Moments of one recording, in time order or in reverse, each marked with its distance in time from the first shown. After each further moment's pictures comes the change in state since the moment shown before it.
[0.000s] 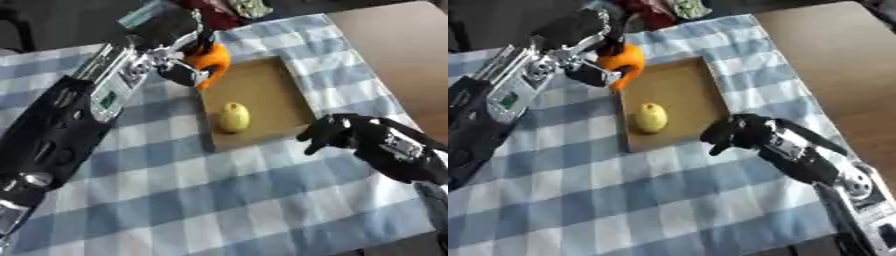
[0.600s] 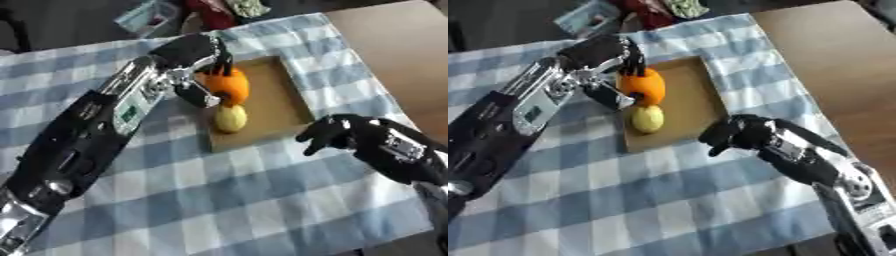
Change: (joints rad) left arm 0.013 -0.038 -0.009 0.061 -0.028 -0.027 0.003; right arm -0.007 0.007 0.005 0.000 0.000 0.000 0.003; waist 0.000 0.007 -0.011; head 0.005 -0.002
